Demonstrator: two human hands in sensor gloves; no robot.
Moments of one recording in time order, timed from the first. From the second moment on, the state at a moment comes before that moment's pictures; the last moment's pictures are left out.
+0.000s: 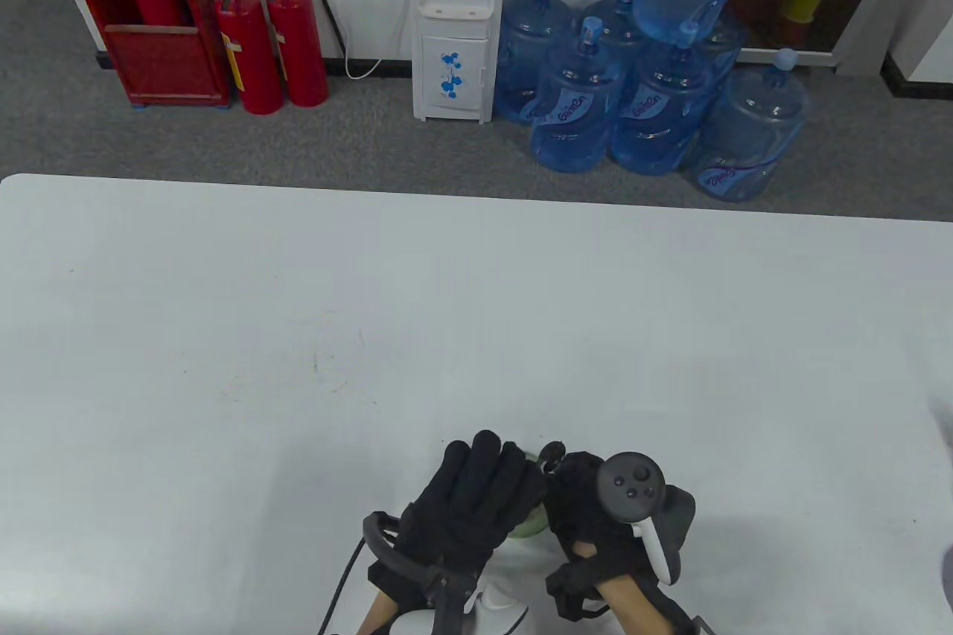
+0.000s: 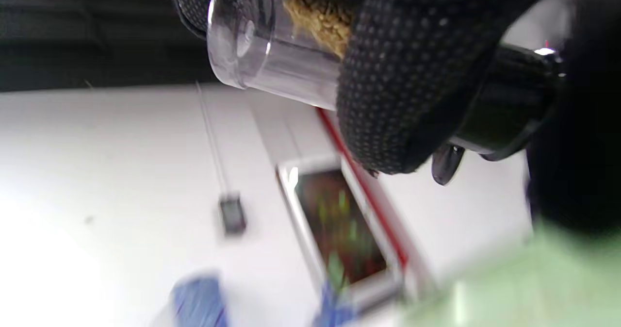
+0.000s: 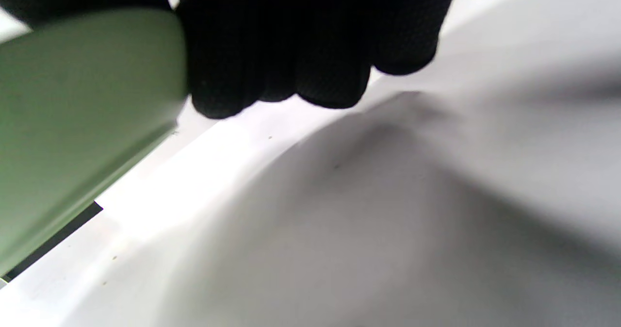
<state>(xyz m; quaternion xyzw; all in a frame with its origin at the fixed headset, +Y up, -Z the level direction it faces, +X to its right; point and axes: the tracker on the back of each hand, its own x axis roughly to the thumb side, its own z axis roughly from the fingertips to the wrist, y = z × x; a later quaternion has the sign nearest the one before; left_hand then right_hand) -0.020 -0.699 -0.174 0.35 -0.18 -0.17 0.90 0.161 -0.739 -0.243 -0.09 0.02 0.95 0.30</state>
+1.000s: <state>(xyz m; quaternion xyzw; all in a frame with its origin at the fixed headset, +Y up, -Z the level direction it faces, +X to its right) -0.026 -0.682 -0.160 0.43 -0.21 -0.08 0.87 0.162 -0.738 -0.243 -0.09 0.03 0.94 0.32</state>
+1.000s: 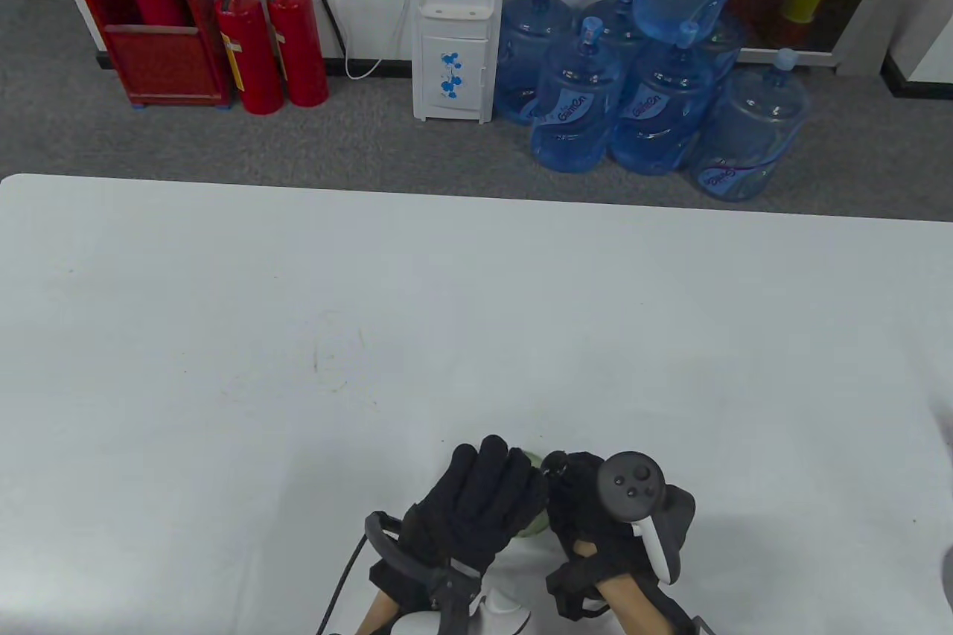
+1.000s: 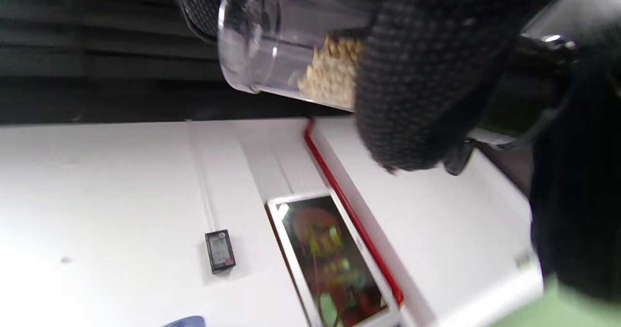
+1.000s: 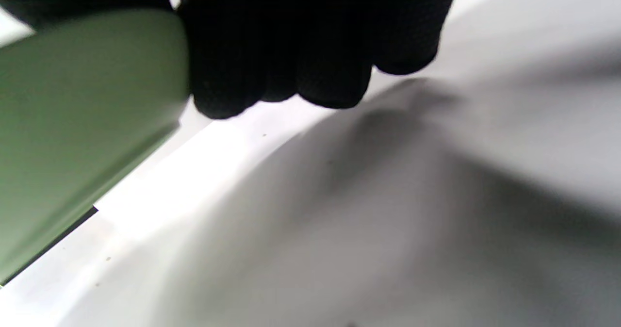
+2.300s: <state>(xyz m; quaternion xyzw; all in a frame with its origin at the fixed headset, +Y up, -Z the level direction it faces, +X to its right) -0.152 -0.717 -0.227 0.12 0.08 0.45 0.88 0.215 -0.735 -0.256 -0.18 0.03 0.91 0.38</state>
